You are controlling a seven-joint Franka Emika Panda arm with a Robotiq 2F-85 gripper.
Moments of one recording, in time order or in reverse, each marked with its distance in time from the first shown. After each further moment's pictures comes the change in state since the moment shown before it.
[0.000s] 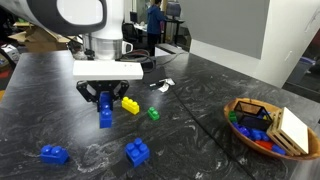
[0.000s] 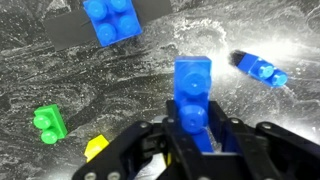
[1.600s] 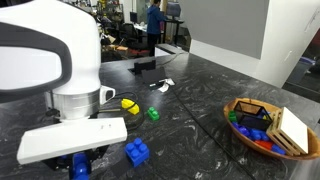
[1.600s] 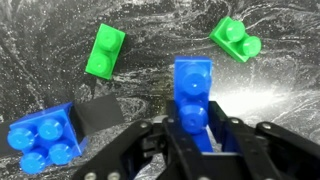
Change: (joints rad) arm 0.003 -0.254 -0.095 -0.425 -0.186 0.040 -0.076
